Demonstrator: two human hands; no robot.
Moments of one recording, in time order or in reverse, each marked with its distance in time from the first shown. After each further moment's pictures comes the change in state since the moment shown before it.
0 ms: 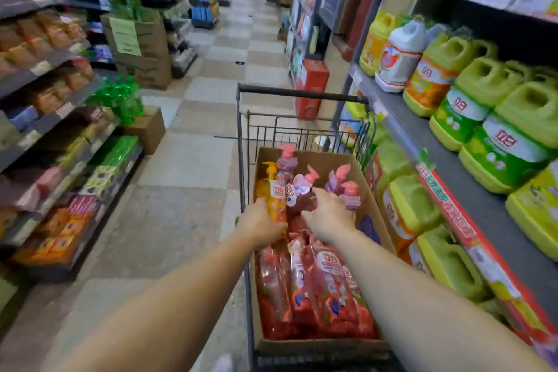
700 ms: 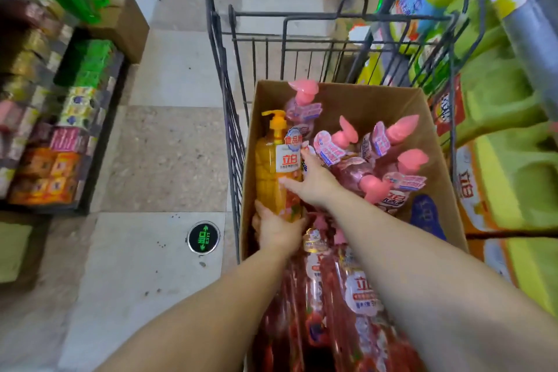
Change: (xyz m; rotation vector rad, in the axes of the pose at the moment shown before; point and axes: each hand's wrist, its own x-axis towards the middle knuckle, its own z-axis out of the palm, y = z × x) left_hand 0.155 -0.042 0.123 -0.364 0.022 -0.630; right_hand 0.217 0.023 0.136 0.410 -0.472 0.095
